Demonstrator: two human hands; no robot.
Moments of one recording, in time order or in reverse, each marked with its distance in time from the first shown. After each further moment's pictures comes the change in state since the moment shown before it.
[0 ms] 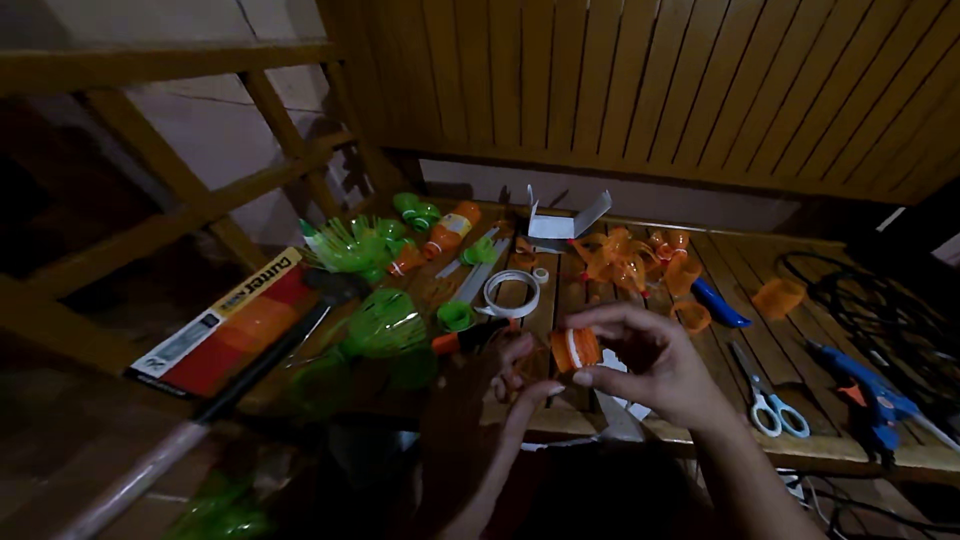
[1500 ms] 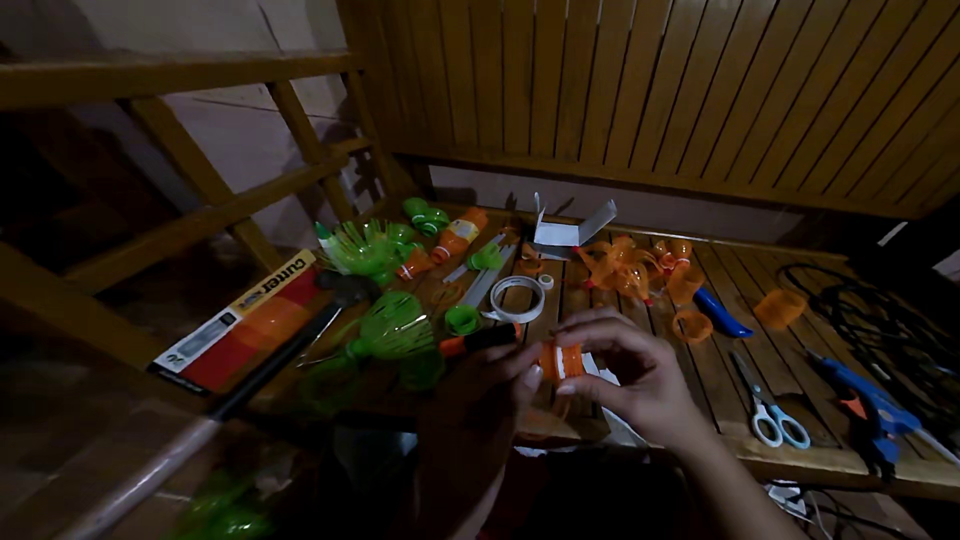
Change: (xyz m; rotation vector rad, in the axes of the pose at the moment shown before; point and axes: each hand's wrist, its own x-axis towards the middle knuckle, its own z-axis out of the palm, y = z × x) left_hand 0.007 0.010 -0.007 -0.311 0.011 -0.027; right_hand 0.004 0.007 0.022 -0.039 0.061 -0.131
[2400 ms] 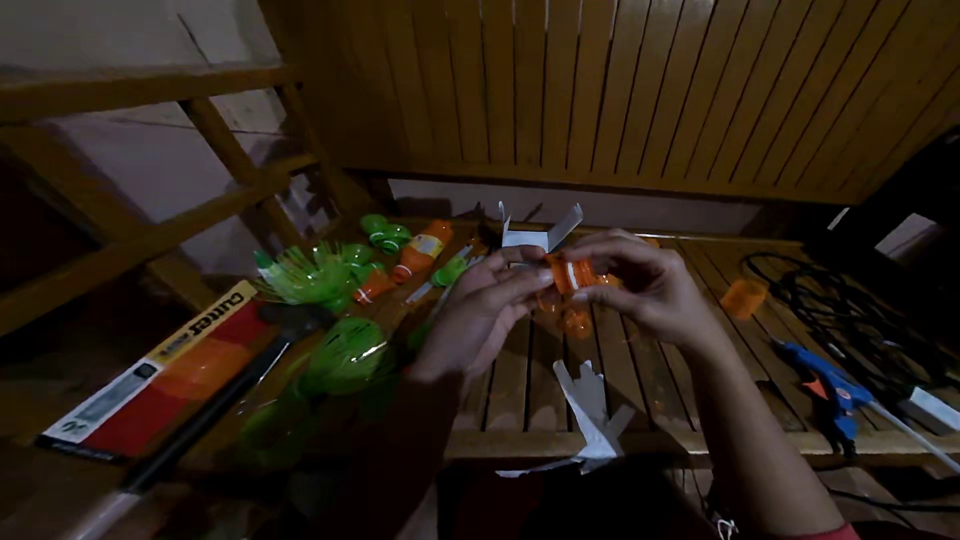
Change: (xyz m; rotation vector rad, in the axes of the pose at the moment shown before) left_hand 0.111 -0.005 0.044 -0.402 -0.265 -0.681; right_hand 0.051 -0.014 -0.082 -0.357 -0.068 0.006
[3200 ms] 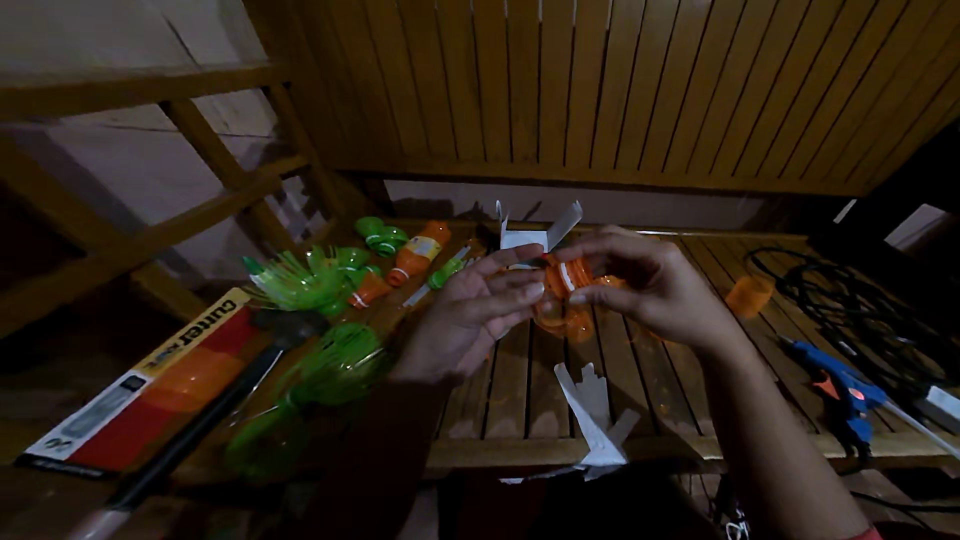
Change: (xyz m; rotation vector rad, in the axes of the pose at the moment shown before) left_hand 0.005 -0.006 -0.018 -0.080 -0.114 -0.008; right_hand 0.006 -0.006 -0.006 -0.102 -0.077 0.084
